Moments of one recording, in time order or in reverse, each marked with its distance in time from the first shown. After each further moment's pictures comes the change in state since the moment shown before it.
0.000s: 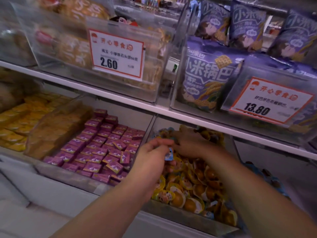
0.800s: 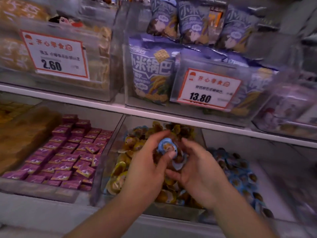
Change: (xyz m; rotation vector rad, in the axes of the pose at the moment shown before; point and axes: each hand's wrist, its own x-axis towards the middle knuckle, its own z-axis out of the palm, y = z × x) left_hand -0.018 -0.033 0.030 0.563 -0.215 0.708; right_hand -0.162 -0.026 -0.010 2.208 0.081 0.257
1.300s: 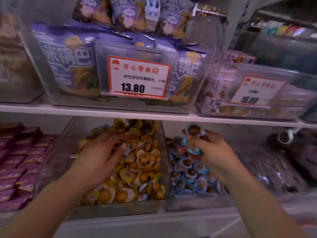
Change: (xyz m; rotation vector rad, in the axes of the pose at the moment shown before) left_hand 0.041 -0.031 -0.009 0.598 -0.360 0.127; right_hand -0.035 -0.066 -0.107 -0.615 0.453 -0.433
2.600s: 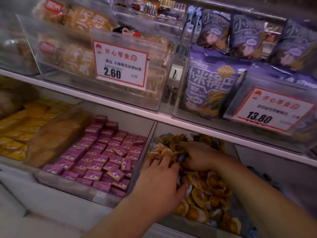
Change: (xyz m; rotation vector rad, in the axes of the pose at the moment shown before) left_hand -0.050 -0.011 -0.015 0.360 -0.097 -0.163; right_hand 0.101 0.018 0.185 -1.371 -0.765 -0.468
